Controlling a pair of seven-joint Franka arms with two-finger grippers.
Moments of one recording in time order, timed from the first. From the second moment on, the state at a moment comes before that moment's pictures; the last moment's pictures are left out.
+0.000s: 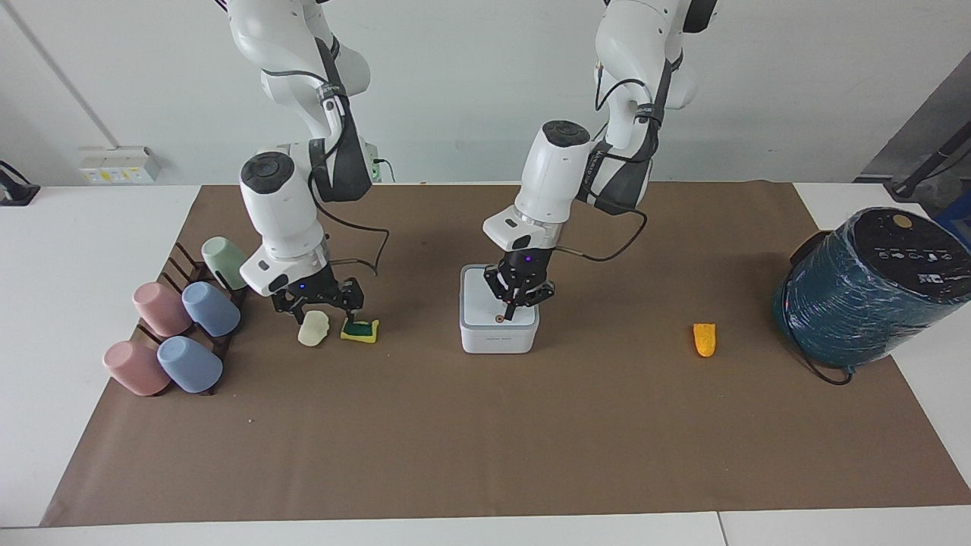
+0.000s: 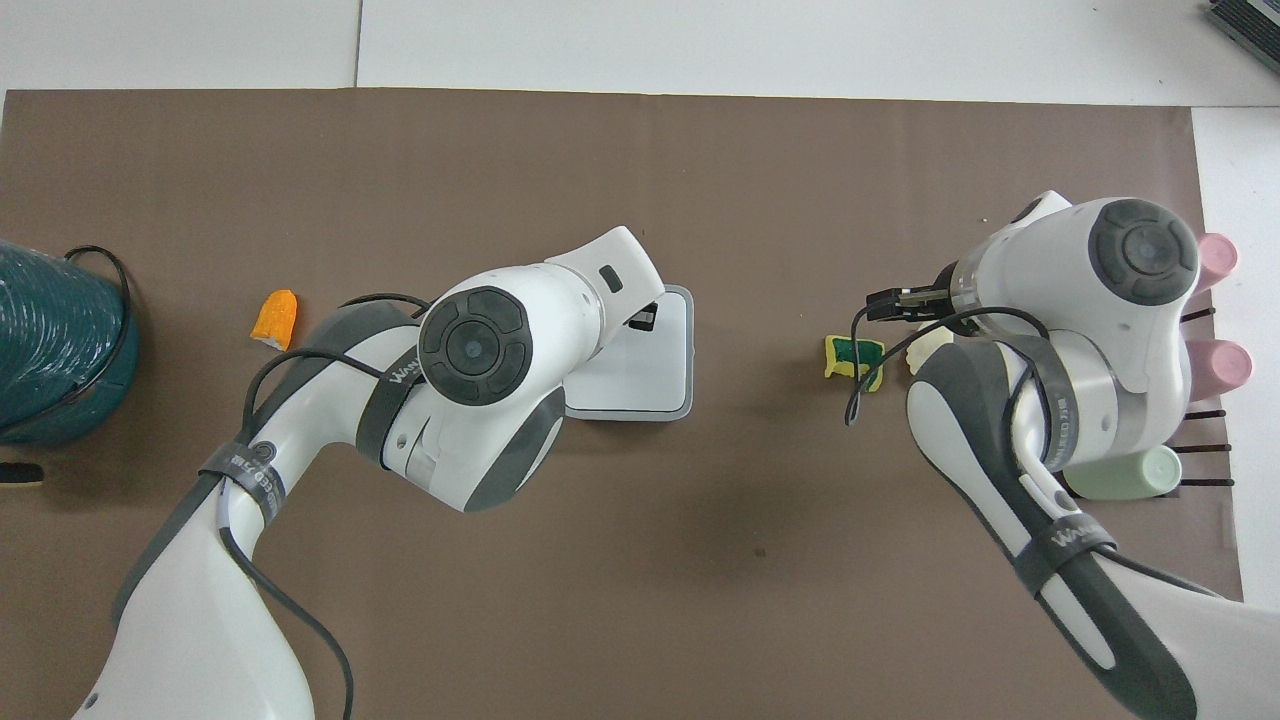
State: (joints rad) left arm -0.57 0.31 -0.07 -1.81 0.01 2.50 -0.31; right arm 0.24 0.20 -0.08 -2.01 -0.02 2.32 0.15
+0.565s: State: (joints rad) left arm -0.58 0.20 -0.07 -1.77 0.01 2.13 -0.32; right arm 0.15 0.22 -0.09 -2.14 -0.02 2.49 -0.02
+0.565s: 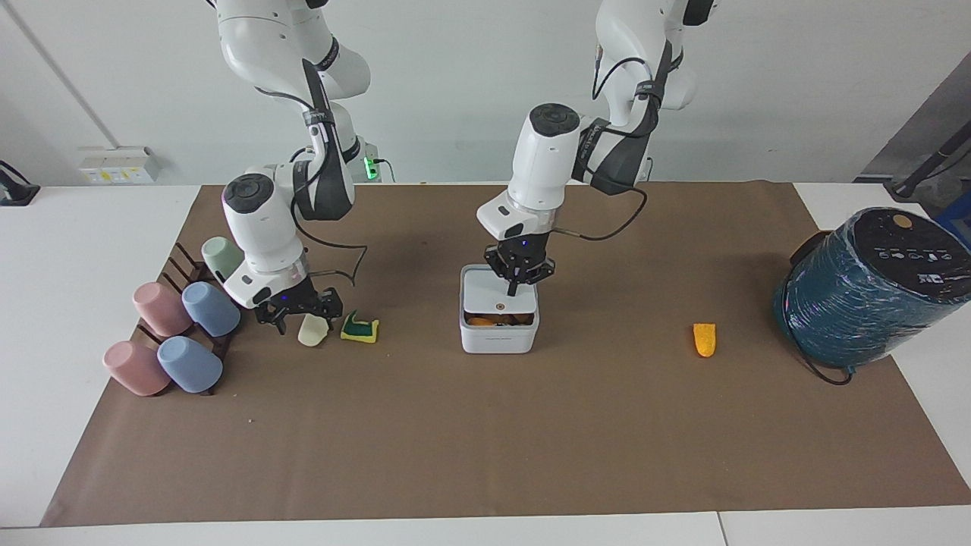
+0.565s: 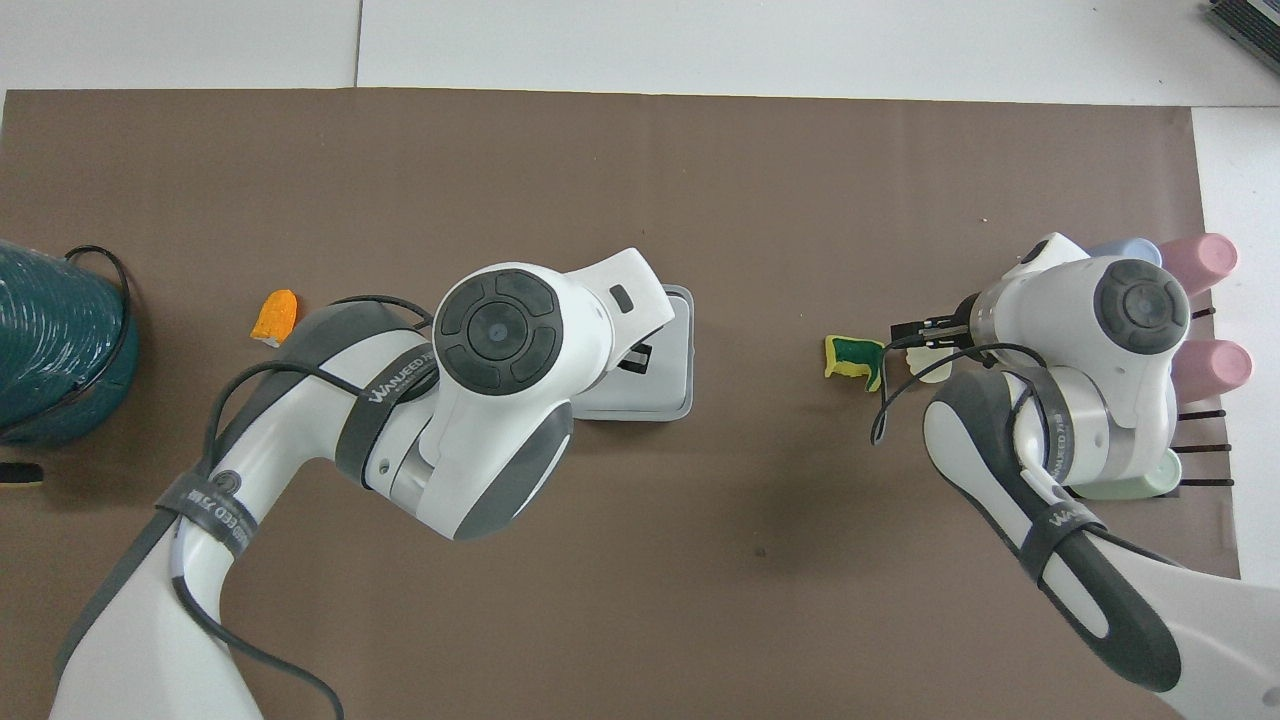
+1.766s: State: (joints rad) left arm -0.34 0.11 -0.04 -1.88 0.01 1.93 -0.25; right arm 0.24 0.20 -0.05 -1.80 0.09 2.14 0.28
